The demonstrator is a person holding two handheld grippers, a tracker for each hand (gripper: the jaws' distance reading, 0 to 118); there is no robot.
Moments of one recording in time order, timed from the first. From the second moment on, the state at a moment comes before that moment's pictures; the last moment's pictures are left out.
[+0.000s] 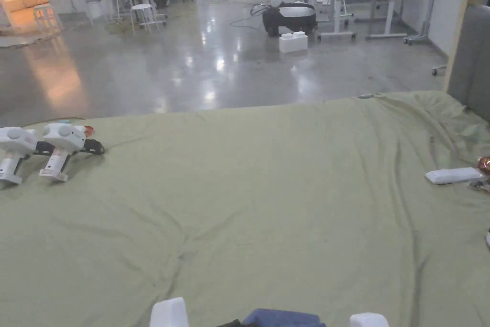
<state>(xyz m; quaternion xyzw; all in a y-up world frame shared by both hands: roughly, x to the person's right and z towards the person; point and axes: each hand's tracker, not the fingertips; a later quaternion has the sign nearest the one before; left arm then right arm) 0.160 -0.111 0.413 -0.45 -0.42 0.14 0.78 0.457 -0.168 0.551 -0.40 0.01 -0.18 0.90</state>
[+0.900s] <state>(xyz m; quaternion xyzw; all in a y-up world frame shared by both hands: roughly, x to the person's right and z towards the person) 0.164 -0.188 0.376 -0.52 -0.43 0.24 0.70 0.463 -0.175 0.567 -0.42 -0.04 -0.18 0.89</state>
